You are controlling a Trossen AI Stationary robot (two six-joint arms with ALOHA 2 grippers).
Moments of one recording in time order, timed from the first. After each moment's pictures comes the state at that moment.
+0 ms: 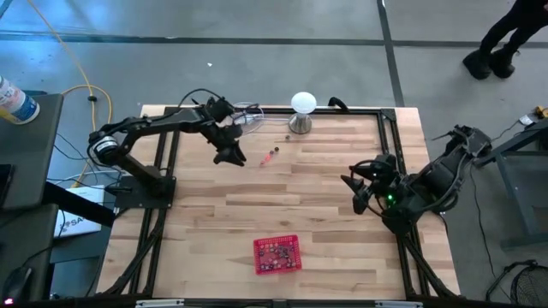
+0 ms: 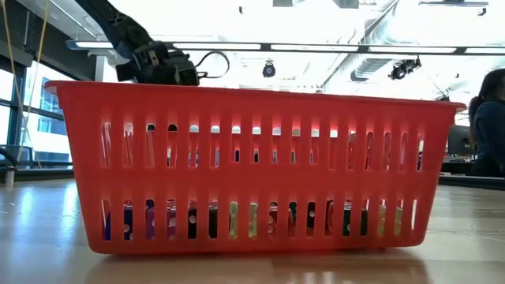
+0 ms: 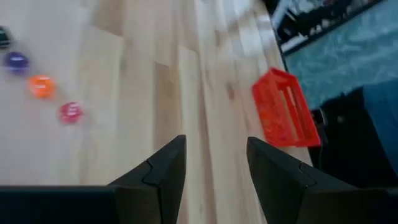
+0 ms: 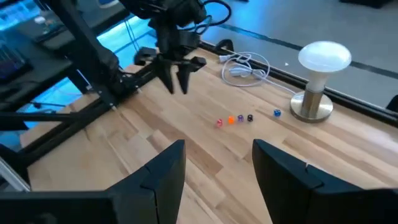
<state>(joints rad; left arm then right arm) 0.67 1.47 0.91 -0.51 0.96 0.26 0.70 1.28 1.52 -1.33 1.02 1.32</state>
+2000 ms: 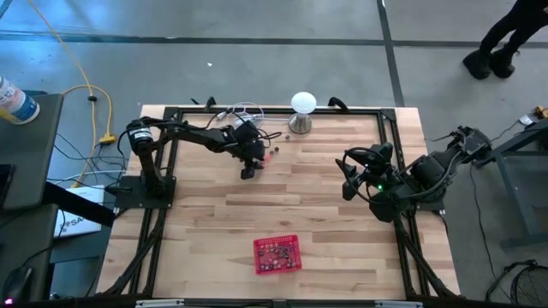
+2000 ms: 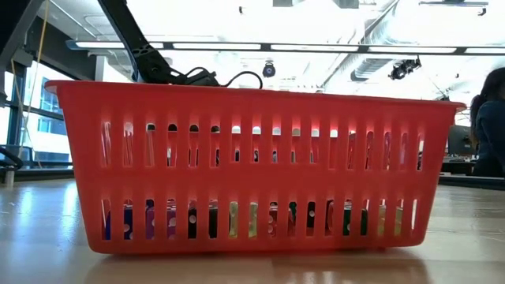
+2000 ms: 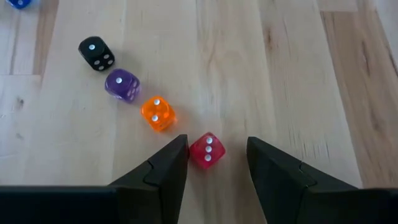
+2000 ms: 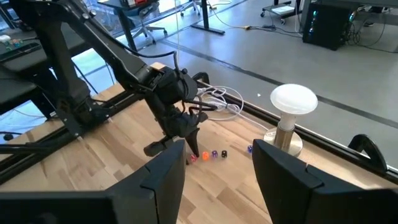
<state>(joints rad) 0.45 1.82 0.89 0.00 0.32 0.37 0.58 1.28 1.52 -1.24 1.12 1.13</state>
